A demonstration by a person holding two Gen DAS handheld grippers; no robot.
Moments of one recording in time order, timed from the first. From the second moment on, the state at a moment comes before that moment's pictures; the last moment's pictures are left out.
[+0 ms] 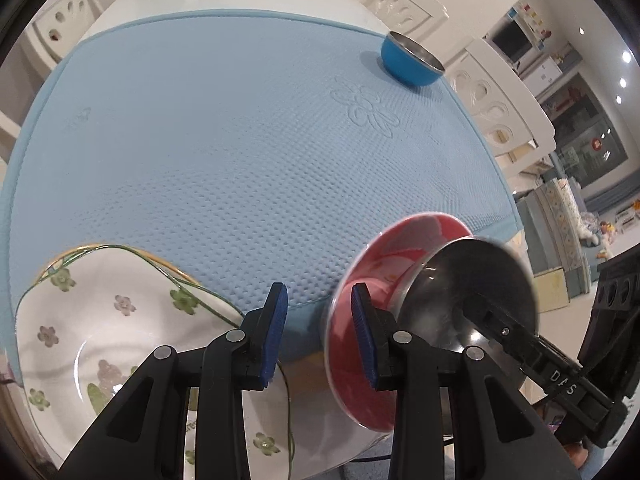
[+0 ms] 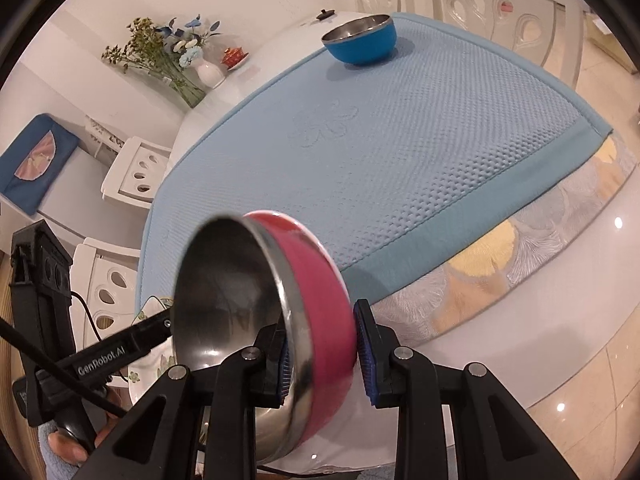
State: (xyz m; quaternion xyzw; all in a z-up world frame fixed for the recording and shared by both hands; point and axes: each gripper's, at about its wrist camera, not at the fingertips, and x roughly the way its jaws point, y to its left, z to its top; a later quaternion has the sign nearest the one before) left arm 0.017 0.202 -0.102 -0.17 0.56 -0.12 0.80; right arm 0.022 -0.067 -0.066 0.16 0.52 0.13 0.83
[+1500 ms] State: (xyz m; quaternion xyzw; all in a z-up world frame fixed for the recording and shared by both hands) left arm 0.024 0.194 -0.091 -0.16 0.56 -0.13 0.80; right arm 0.034 -0.054 -0.082 0.17 0.55 0.13 0.81
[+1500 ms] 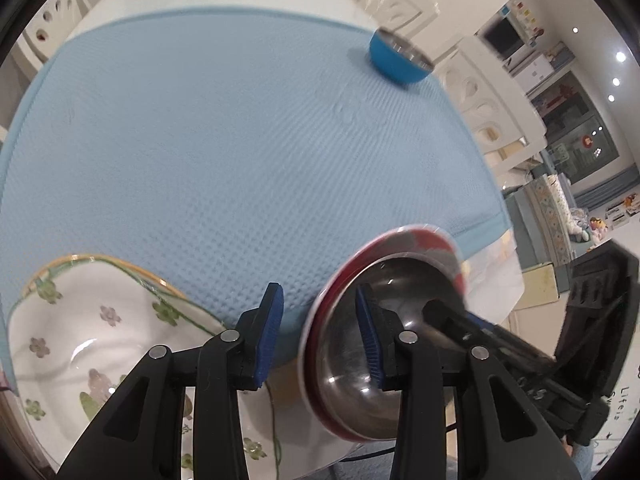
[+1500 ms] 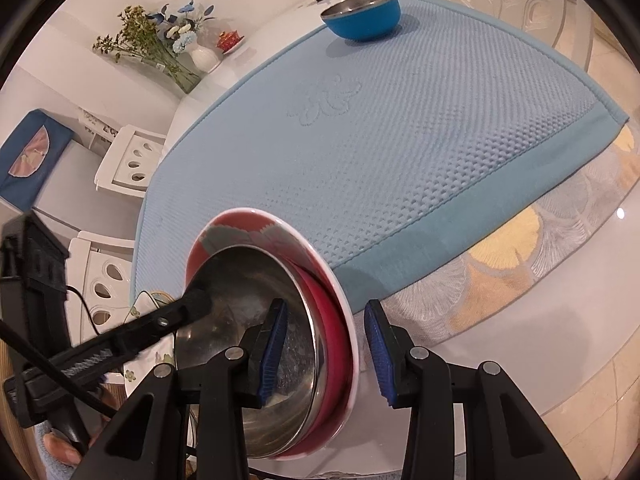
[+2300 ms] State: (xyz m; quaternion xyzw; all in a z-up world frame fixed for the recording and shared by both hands) left arm 0.081 0.158 -0.052 -0.12 0.52 -0.12 0.84; right arm 0.069 -0.128 0.018 0.14 0.41 0.11 0.90
